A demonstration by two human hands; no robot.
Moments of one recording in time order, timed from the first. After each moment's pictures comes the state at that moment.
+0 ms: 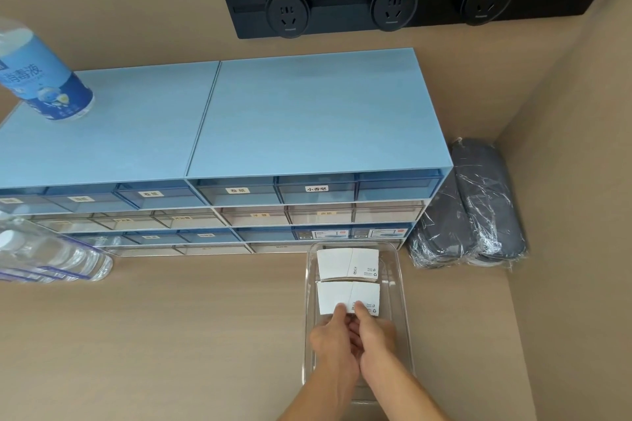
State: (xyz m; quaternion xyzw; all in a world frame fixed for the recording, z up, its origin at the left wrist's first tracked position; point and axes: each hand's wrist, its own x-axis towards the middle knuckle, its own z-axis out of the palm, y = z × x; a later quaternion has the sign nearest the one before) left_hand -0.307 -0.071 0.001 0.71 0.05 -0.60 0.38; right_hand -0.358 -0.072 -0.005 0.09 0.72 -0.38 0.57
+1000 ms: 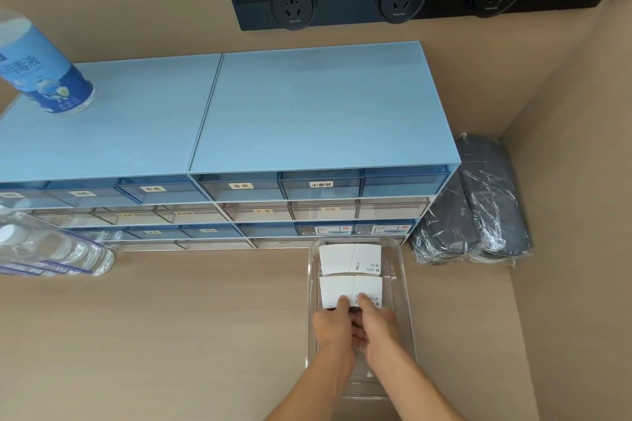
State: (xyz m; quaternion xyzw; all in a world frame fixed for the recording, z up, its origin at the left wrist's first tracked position) left_hand -0.301 -0.083 -0.004 0.75 -0.06 -0.59 0.29; right_hand -0.364 -0.079 0.009 0.03 0.72 -0.35 0.60
